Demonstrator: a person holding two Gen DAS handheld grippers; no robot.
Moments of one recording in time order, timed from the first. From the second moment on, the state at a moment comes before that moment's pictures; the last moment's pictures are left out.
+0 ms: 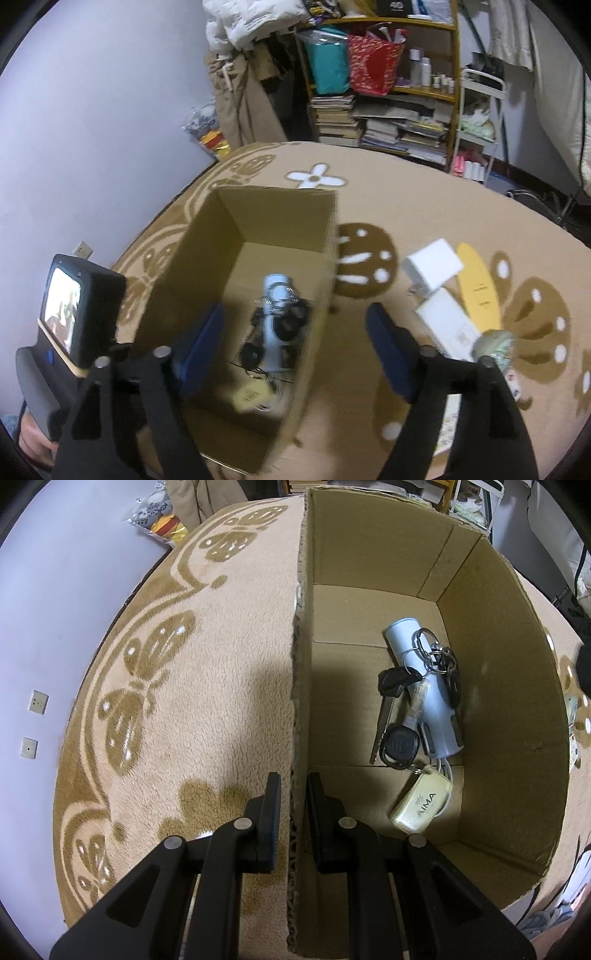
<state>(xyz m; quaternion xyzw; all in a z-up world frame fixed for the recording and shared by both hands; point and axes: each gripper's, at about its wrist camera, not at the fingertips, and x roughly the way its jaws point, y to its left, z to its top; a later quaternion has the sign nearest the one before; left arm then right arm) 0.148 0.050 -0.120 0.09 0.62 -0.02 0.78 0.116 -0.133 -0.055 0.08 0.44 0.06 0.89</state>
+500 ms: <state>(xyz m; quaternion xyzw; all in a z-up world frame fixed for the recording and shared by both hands) 0.149 0.051 -0.119 0.09 0.62 -0.02 0.78 0.100 -0.209 -0.087 0.09 0.47 -0.03 0.88</state>
